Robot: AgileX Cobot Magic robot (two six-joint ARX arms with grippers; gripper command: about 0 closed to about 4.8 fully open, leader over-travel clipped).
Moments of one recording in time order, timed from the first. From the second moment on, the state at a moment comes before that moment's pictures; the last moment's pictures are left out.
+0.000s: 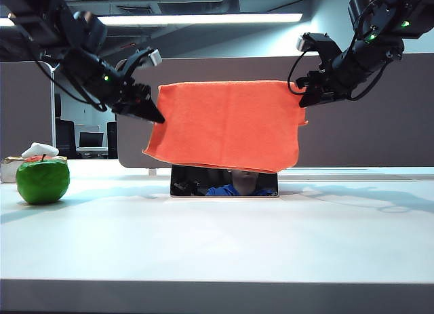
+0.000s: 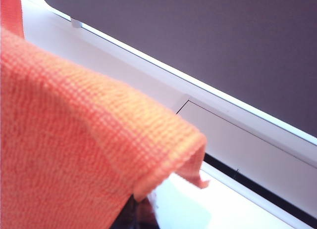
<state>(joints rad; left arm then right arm) -0.13 2.09 1.73 -0.18 0.56 0.49 0.15 1.97 1.54 0.09 -0.34 -0.26</state>
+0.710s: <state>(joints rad) -0.12 2.11 1.73 -0.21 0.63 0.43 0.15 1.97 1.54 0.09 -0.34 -0.26</state>
